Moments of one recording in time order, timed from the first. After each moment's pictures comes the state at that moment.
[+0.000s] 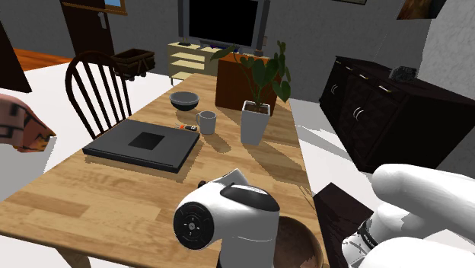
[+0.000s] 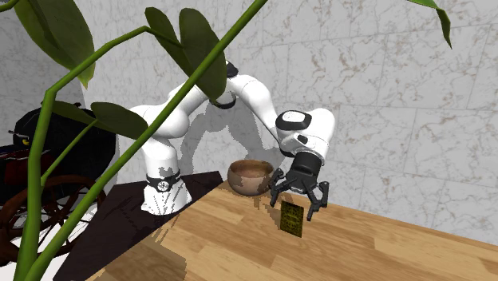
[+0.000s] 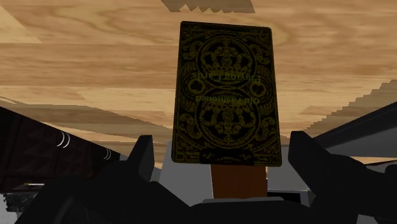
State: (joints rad) arm -0.82 -1.13 1.77 -2.21 0.24 2.17 1.59
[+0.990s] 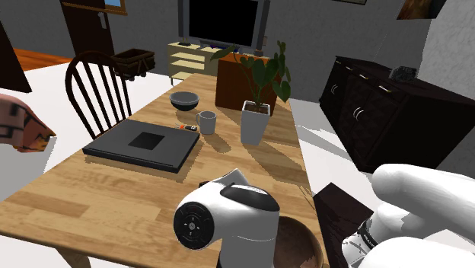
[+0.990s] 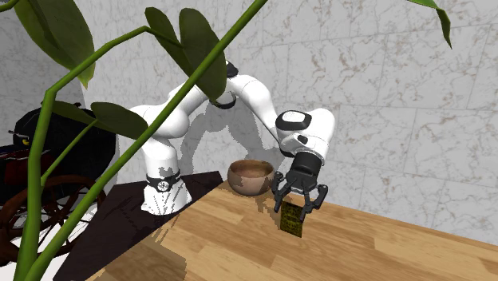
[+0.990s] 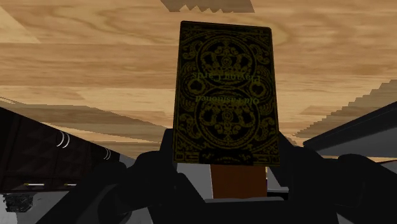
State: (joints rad) arm -0.82 -1.13 1.77 -2.21 0.24 2.17 1.59
